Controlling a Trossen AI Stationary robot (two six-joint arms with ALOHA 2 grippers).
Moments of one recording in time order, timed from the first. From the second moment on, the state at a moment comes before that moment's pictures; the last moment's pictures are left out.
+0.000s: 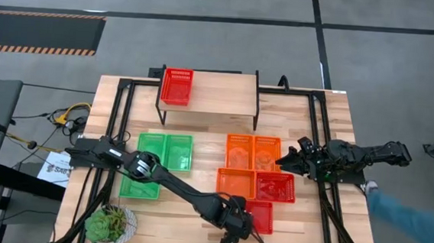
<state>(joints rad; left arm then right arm) -0.45 2.54 2.23 -0.70 -0.07 -0.25 0.14 0.03 0.01 0.02 -0.08 0.88</state>
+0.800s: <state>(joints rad) -0.44 2.52 2.35 -0.70 0.05 -0.55 0.14 0.03 0.01 0.02 -0.08 0.89</state>
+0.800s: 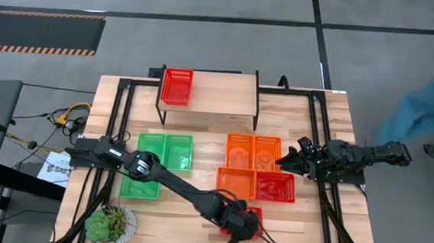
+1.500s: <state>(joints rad) -0.40 2.00 2.36 -0.99 -0.48 -1.24 0.14 0.03 0.01 0.02 -0.08 0.88</state>
